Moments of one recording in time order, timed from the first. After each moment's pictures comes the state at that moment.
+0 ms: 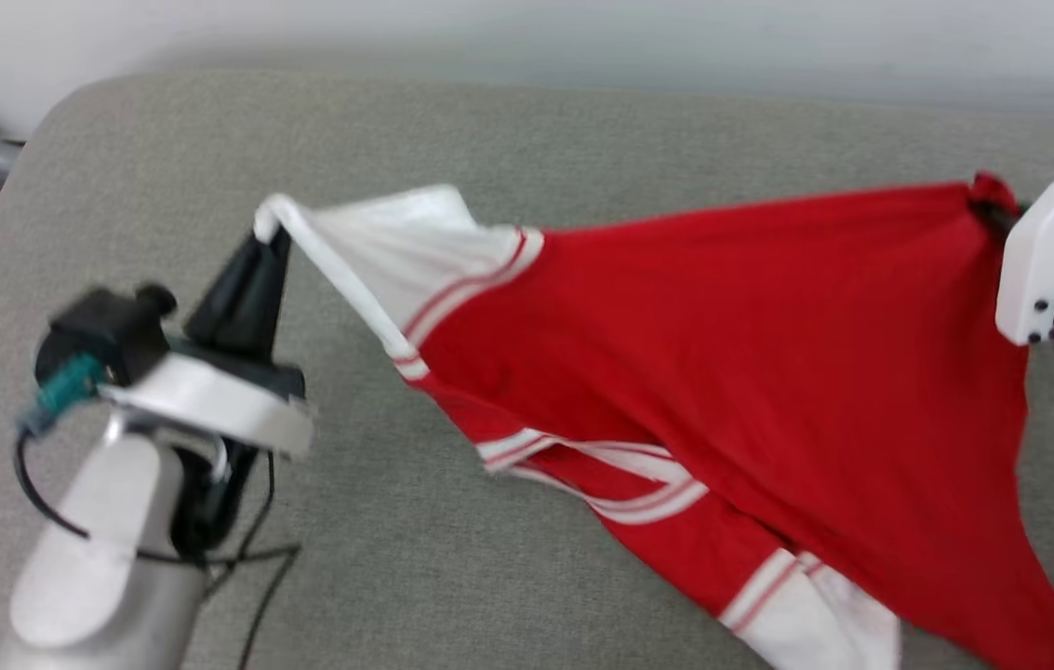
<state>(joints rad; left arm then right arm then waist) -0.43 0.34 -0.24 0.21 -0.46 -0.13 -0.26 -0.71 -0.43 0.17 0.41 0.44 0.13 0.60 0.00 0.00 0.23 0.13</state>
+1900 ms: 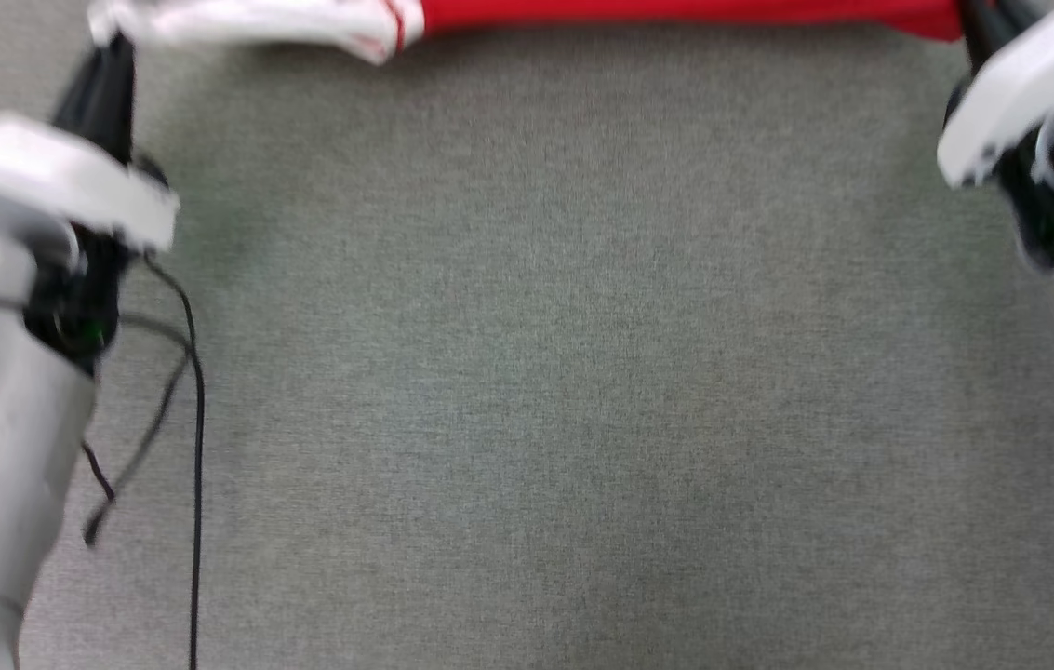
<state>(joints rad) -0.97 0.50 -0.51 0.74 -1.01 -0.13 -0.26 -1.10 -0.27 0.23 0.91 0.41 0.13 -0.03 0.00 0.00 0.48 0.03</state>
